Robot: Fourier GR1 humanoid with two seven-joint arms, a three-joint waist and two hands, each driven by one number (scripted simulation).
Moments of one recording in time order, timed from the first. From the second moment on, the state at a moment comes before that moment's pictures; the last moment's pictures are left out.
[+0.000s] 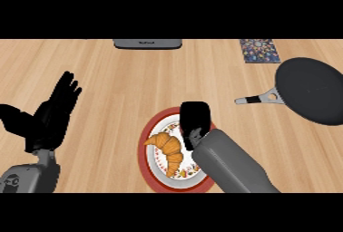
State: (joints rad) left arm -0.16 0.23 0.03 -1.59 0.17 0.13 0.22; right arm -0.66 0.00 0.59 -1.06 0.82 0.34 0.87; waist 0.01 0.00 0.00
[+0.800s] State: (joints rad) left arm -0.17 0.21 0.06 -1.58 0.15 0.09 0.23; right arm -0.71 -0.02 0.64 -0.96 0.83 0.14 0.75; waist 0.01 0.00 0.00
